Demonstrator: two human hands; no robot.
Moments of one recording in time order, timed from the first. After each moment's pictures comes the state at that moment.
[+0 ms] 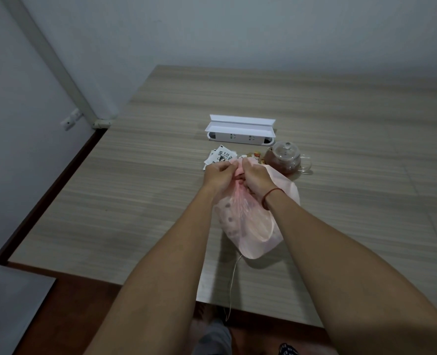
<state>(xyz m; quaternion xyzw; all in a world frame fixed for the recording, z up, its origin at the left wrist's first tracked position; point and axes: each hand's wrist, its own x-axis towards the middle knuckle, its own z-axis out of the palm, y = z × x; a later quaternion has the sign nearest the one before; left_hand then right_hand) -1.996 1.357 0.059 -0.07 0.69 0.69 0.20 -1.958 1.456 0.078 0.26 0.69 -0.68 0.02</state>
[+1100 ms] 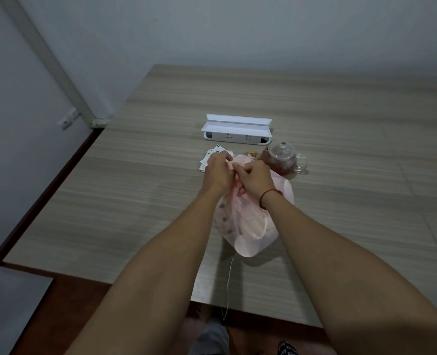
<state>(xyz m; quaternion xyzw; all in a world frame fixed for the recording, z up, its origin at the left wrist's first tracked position) -2.009 1.371 0.051 0.09 0.91 0.41 0.01 -1.959 1.469 0.062 0.18 0.81 -0.56 -0.03</state>
